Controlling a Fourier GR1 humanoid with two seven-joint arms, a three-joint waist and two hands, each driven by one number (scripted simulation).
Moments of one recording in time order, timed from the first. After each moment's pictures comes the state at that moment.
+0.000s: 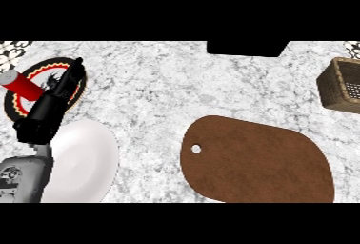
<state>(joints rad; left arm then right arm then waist) -0.27 0.27 0.06 -1.54 -0.13 -0.11 0.00 -1.22 -1.22 -0.19 -0.49 0.36 0.84 -0.25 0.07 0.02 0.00</state>
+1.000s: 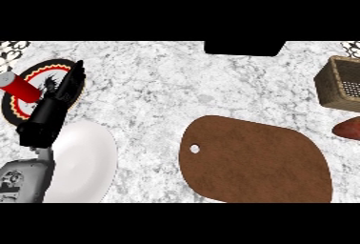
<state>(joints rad) -0.24 0.26 0.06 -1.56 -0.15 -0.10 0.01 -1.24 -1.20 0.09 -0.44 0.59 0.71 -0.47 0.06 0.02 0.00</state>
